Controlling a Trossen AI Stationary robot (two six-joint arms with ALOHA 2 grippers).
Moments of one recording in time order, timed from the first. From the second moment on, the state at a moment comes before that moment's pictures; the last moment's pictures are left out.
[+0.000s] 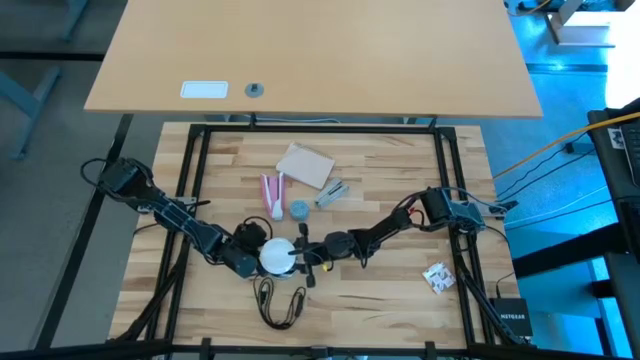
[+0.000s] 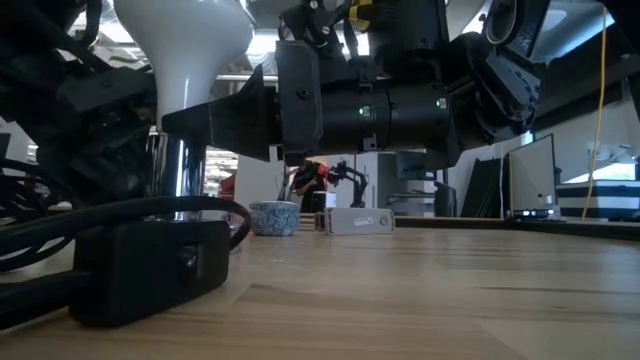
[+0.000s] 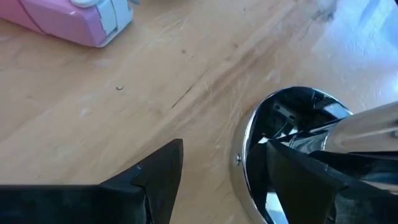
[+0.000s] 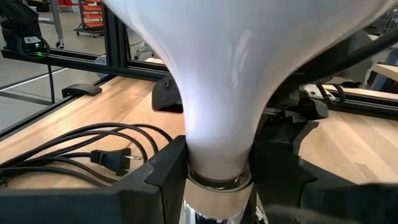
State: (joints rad) left arm -0.55 1.53 0.55 -0.07 -0.57 -1.21; right arm 0.25 2.28 1.14 1.06 0.08 -0.11
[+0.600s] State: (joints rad) left arm -0.63 1.58 0.55 -0.08 -0.58 -1.33; right arm 0.26 2.28 1.14 1.06 0.09 -0.11
